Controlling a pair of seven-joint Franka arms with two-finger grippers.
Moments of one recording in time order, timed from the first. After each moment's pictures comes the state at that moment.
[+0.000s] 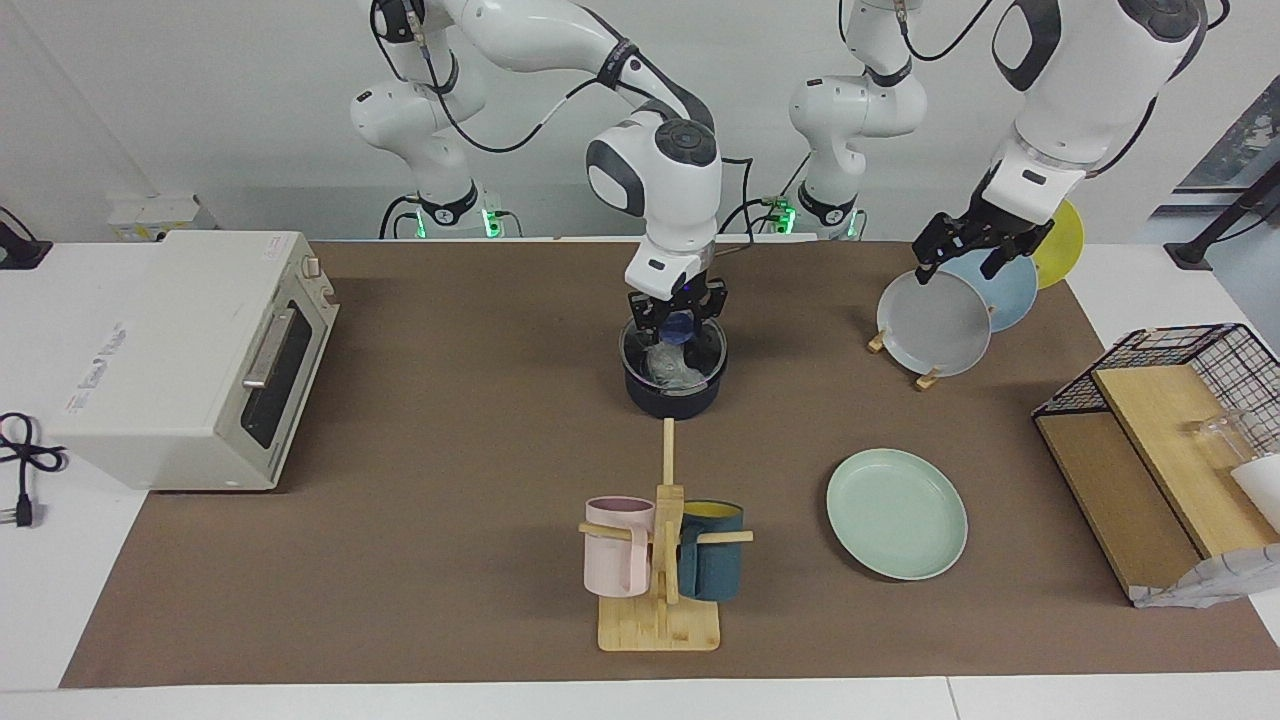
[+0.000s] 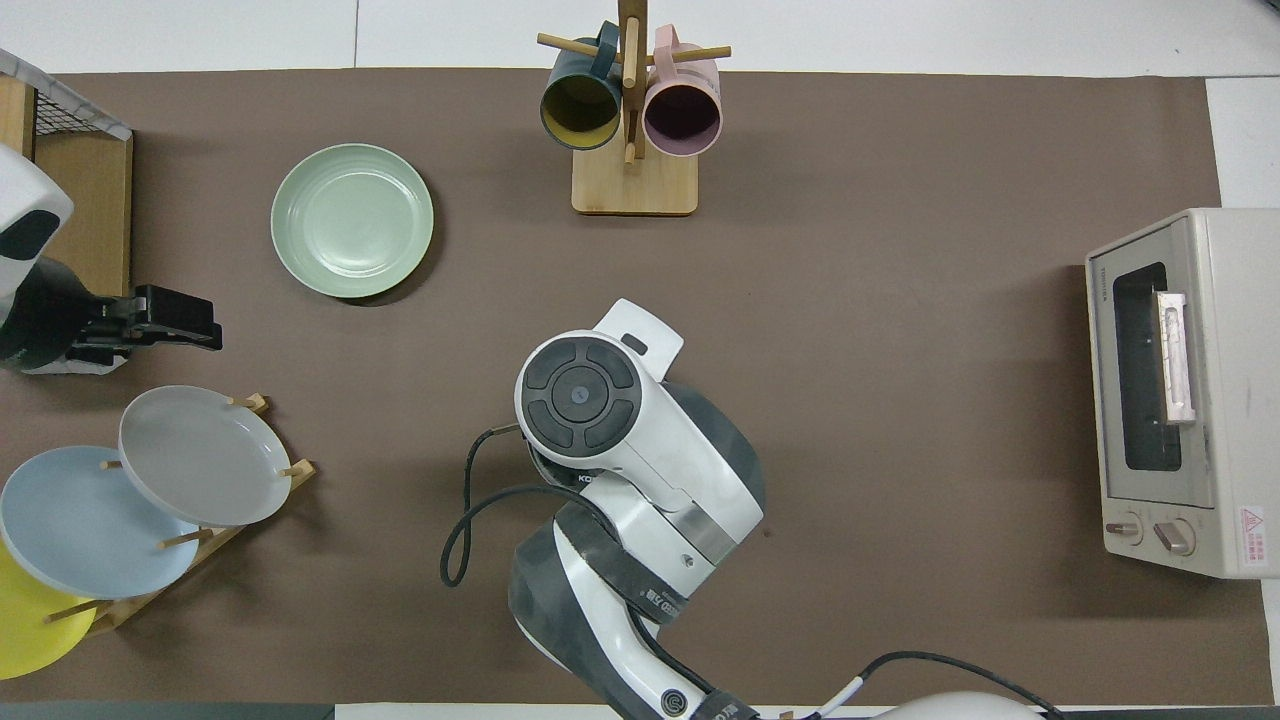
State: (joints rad) left arm -0.10 -0.09 -0.02 -1.74 -0.06 1.62 -0.16; right arm 0.63 0.33 0.12 -1.69 -0.03 2.05 0.60
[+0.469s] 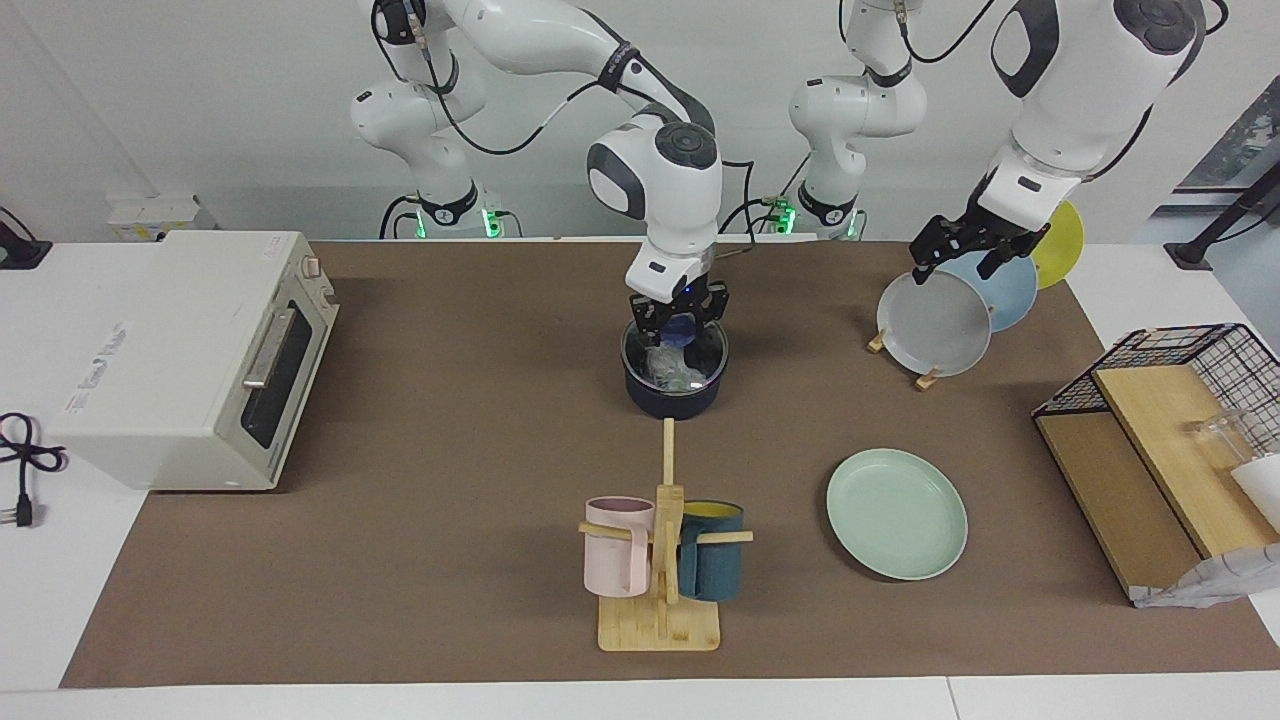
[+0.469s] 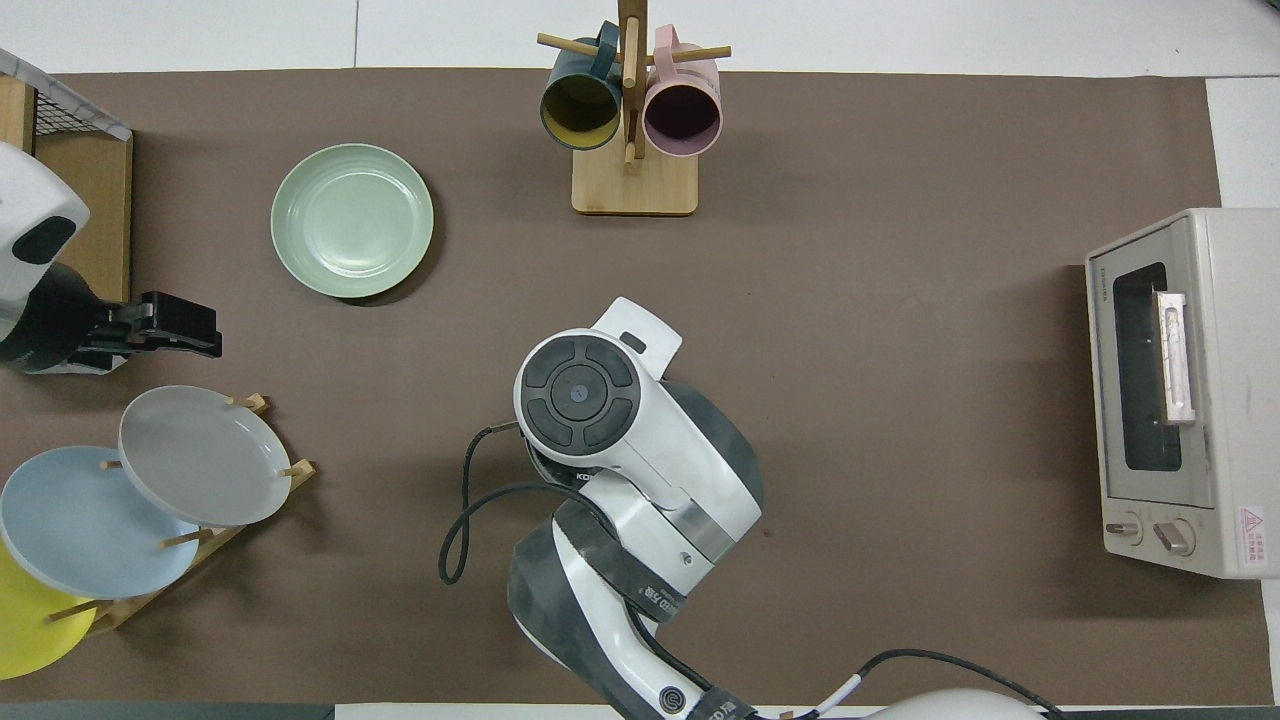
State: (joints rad) left arm -0.10 -0.08 -0.02 -1.74 -0.03 1.61 -0.14; right arm 0.63 0.33 0.12 -1.69 -0.03 2.06 0.60
